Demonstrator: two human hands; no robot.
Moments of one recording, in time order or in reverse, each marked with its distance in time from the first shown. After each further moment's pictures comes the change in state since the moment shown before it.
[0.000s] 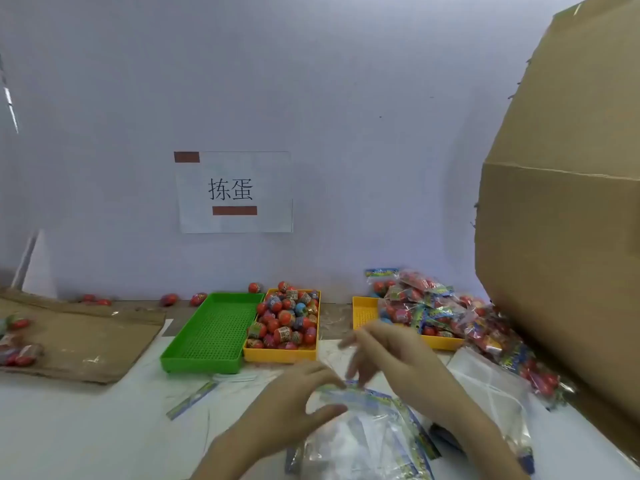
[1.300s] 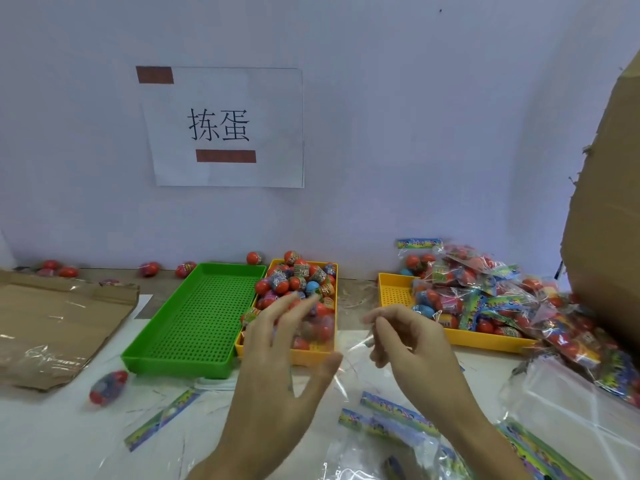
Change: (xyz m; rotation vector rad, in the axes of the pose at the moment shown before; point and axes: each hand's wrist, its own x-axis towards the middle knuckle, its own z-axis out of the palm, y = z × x) left_hand 0.027 -0.035 0.005 -0.147 0.575 -0.194; right_hand 0.075 0.087 0.030 0.047 0.356 0.162
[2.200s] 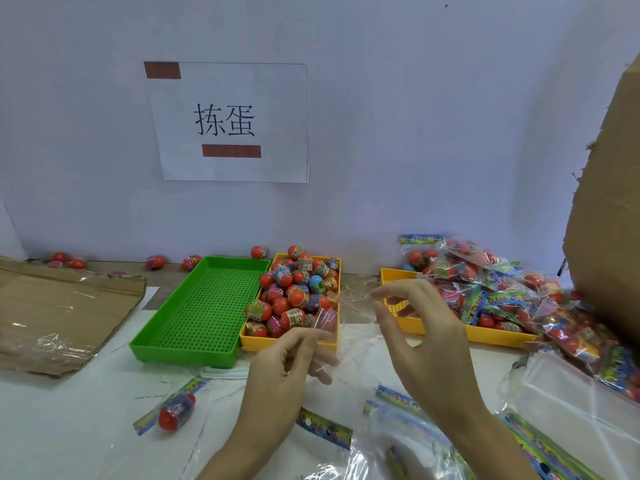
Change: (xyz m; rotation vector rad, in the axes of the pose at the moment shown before) left_hand -0.004 -0.010 0.013 -0.418 -0.055 -0.308; right_hand -0.003 -0.007 -0.002 -0.379 0.215 -0.420
